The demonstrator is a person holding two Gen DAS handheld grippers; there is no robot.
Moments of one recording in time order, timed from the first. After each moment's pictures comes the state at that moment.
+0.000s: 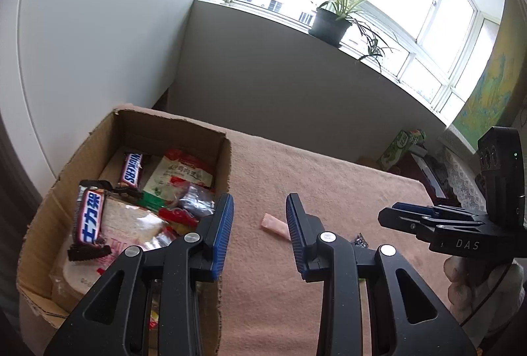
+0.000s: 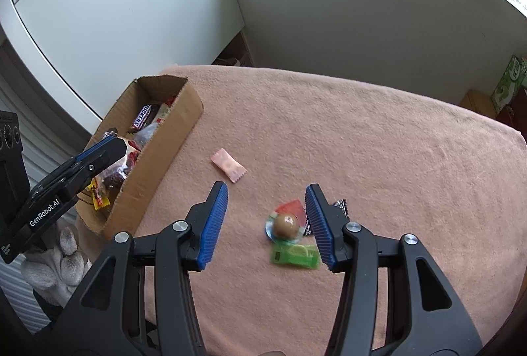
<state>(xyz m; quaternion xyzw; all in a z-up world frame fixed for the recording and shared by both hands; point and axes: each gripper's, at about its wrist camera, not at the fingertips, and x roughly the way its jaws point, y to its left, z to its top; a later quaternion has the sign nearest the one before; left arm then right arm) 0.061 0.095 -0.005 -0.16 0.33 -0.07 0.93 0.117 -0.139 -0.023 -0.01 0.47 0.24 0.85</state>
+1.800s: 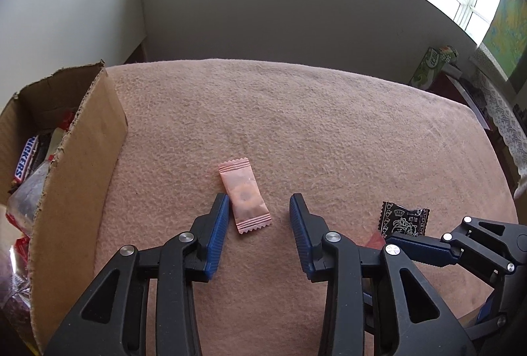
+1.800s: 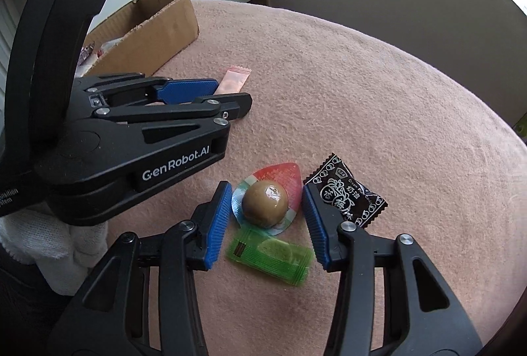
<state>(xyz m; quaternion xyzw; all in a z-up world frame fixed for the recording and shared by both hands) 0.146 -0.011 -0.087 -0.03 0.45 -0.05 0.89 0.125 -0.127 -0.108 -0.14 0.47 0.29 0.82</state>
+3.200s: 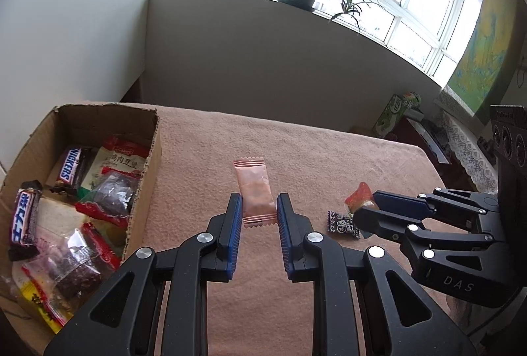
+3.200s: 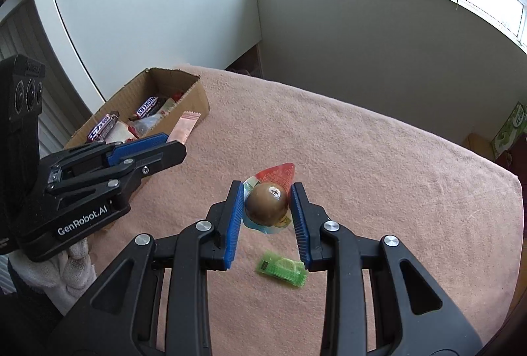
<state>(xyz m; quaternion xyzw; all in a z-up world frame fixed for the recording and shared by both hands) 0.081 0.035 -0.026 -0.10 0.36 -0.10 0.92 0.112 -0.135 -0.018 -0.08 0.40 0.27 0.87</state>
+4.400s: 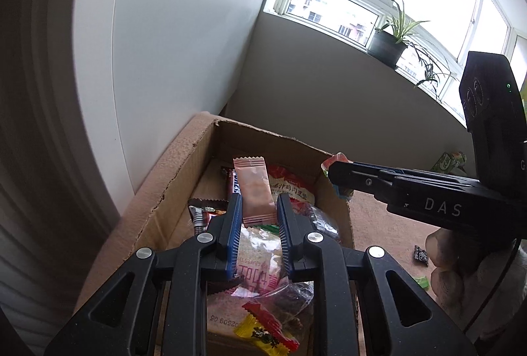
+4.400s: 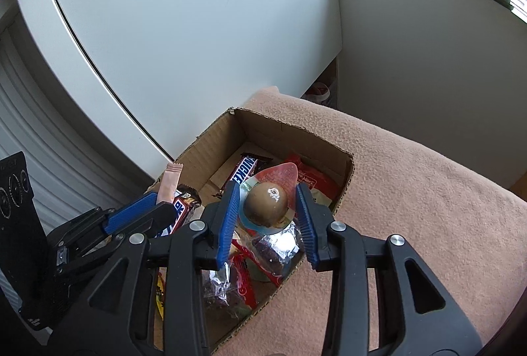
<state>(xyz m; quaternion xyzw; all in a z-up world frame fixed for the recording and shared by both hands) 0.055 0.190 -0.019 -0.16 0.32 0.03 0.93 0.158 0.063 -0.018 -0.06 0.42 0.37 0.83</state>
